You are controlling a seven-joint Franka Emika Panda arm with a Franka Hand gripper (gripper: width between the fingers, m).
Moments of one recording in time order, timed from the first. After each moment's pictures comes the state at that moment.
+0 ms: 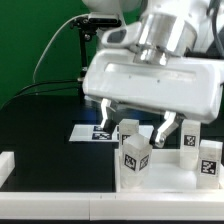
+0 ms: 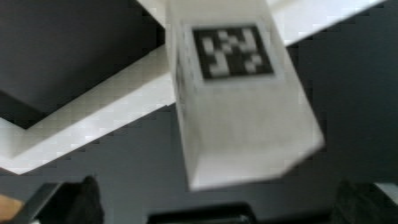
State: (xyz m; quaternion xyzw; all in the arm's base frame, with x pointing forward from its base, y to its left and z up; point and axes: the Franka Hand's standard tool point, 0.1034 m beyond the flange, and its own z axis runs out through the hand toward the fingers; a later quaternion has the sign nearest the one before) arm 0.654 -0.009 0.120 0.92 -0.31 0.22 0.08
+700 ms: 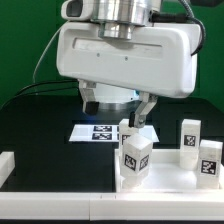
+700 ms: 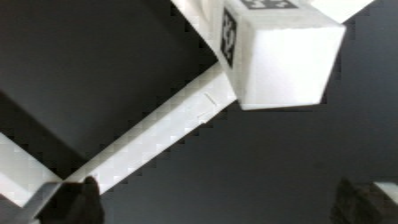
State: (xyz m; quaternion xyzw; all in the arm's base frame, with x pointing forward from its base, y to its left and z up) arm 0.655 -0.032 0.134 0.93 -0.36 0.08 0.03
